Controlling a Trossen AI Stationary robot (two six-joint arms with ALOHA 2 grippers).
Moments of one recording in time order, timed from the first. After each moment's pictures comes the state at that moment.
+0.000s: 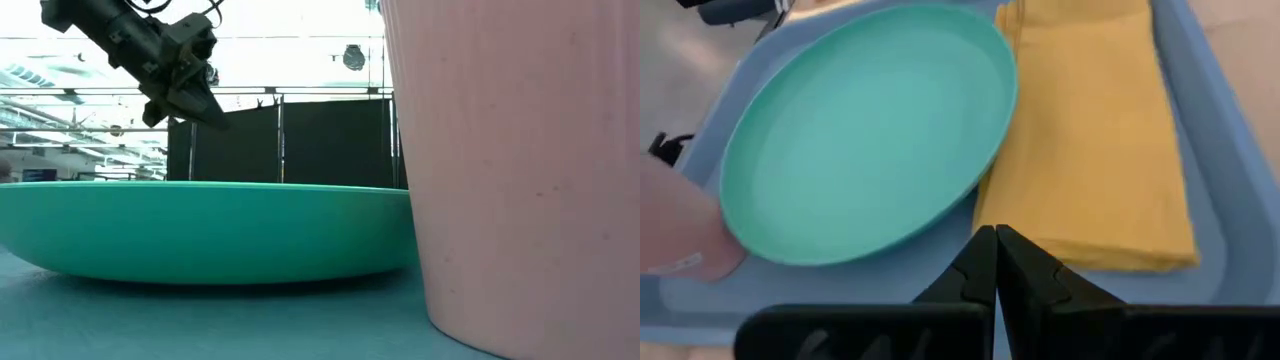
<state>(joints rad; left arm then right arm) -0.14 1.17 0.66 -0.18 -0.39 -0.61 -0.05 1.37 0.59 0.14 -0.29 0.16</state>
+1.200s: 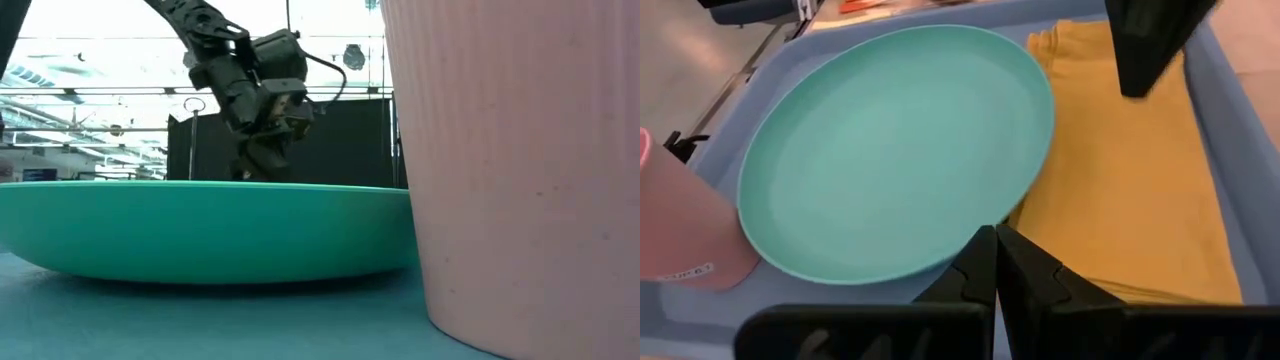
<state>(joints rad) 0.19 1.76 1.10 -0.38 0.34 -0.44 0.04 1.38 0.59 0.22 -0.20 0.15</state>
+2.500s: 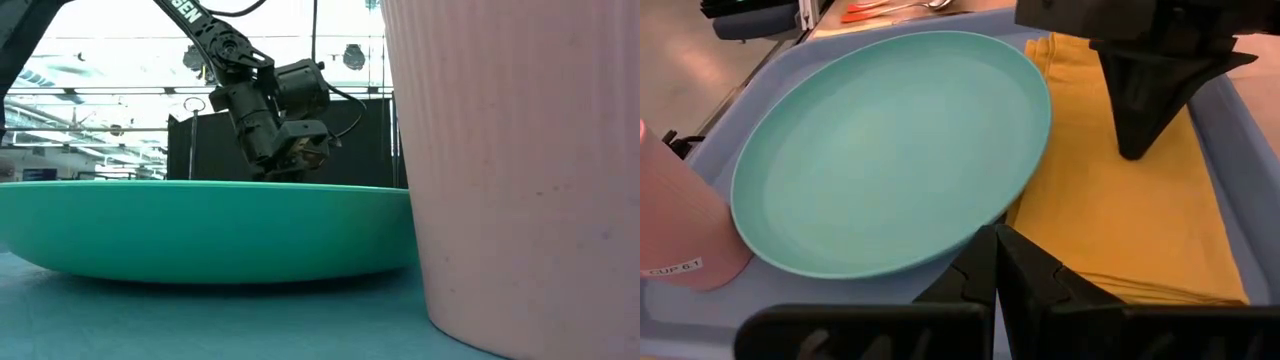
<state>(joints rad) 0.18 1.94 1.19 -0.39 0.30 -0.43 0.05 1.38 0.50 0.37 -0.18 0.15</state>
